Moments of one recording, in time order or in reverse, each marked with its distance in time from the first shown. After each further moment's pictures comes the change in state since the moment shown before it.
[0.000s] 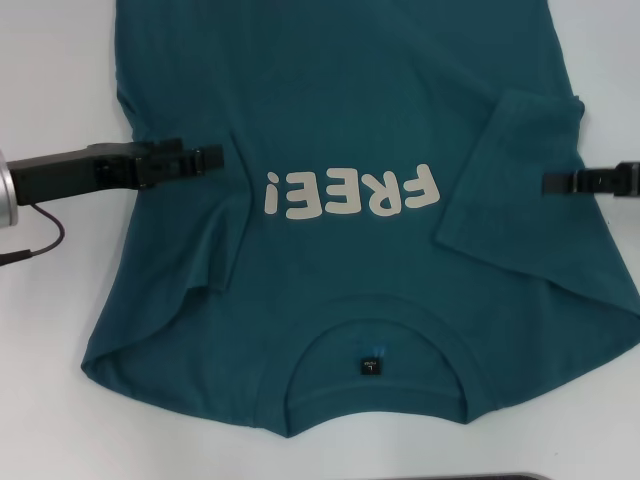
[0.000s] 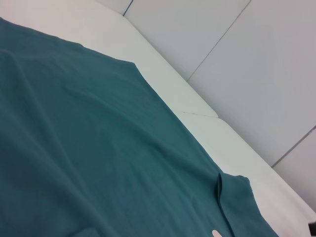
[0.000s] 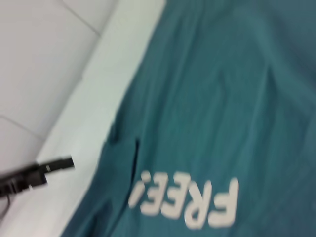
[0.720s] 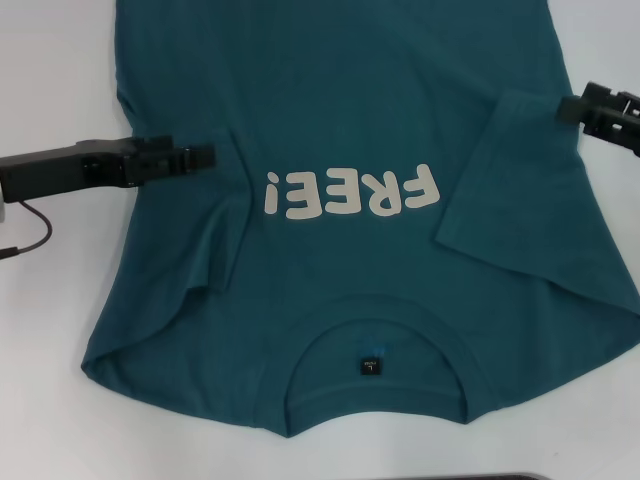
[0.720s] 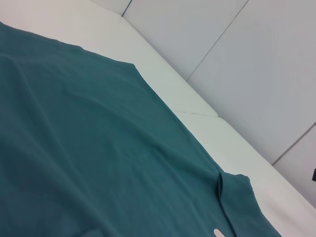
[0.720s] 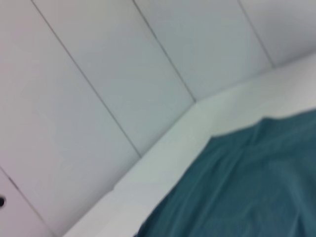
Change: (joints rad) left arm 0.003 0.015 -0.001 -0.012 0.000 0.017 0.000; right arm -0.081 0.066 0.169 -0.120 0.284 -0.004 -0.491
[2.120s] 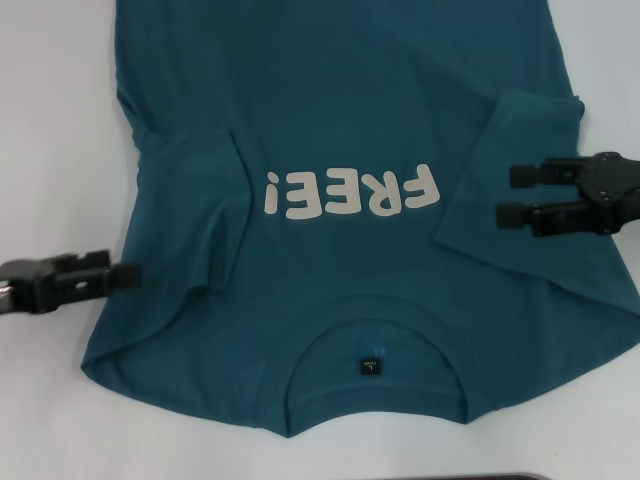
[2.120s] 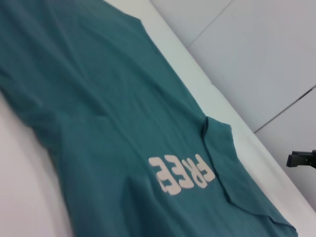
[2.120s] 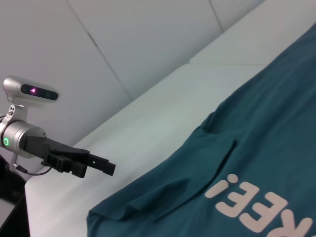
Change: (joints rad) left arm 0.201 0.075 -0.027 0.011 0.008 0.218 0.025; right arm 0.105 -0.060 -0.272 0.087 -0.174 0.118 0.075
